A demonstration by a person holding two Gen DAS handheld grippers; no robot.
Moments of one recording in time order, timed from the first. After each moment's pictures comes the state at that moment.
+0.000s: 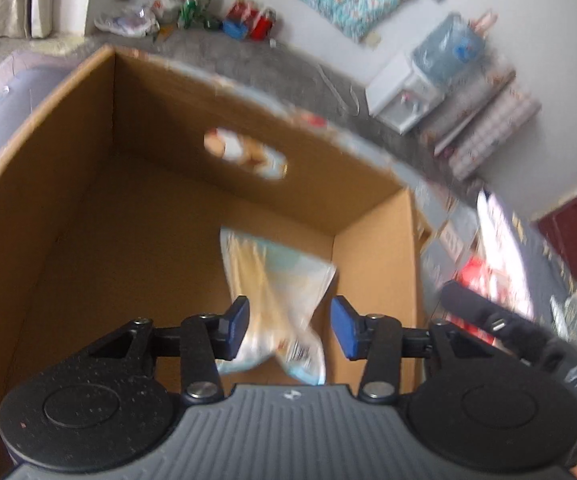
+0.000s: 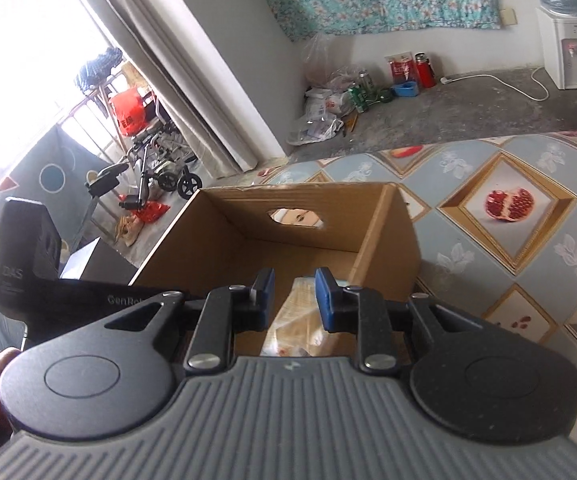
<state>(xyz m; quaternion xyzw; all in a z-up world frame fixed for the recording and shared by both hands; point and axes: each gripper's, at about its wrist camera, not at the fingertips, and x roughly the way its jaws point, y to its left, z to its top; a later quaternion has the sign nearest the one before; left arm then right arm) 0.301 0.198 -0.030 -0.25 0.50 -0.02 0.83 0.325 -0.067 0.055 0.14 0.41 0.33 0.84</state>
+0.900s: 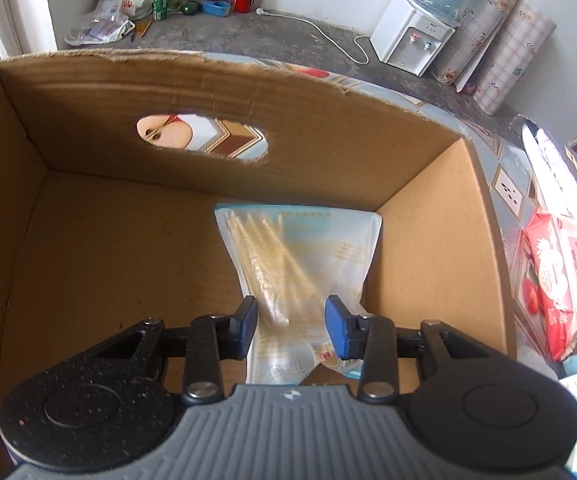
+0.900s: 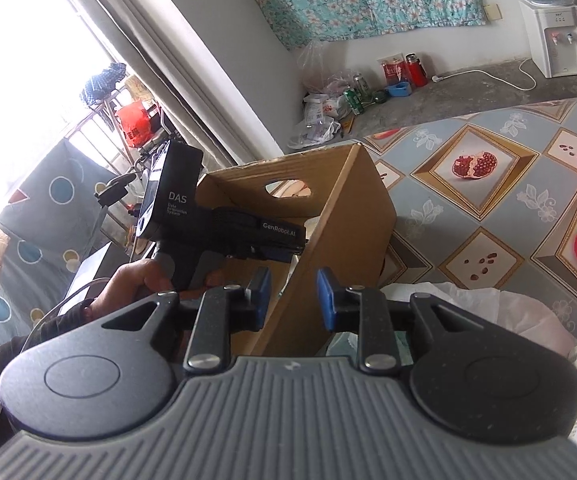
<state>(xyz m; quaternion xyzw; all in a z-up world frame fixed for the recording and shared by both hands) 0.368 0.157 -0.076 -0.13 0.54 -0.02 0.83 0.267 -0.121 0.041 0.17 0.40 0.32 0.84</state>
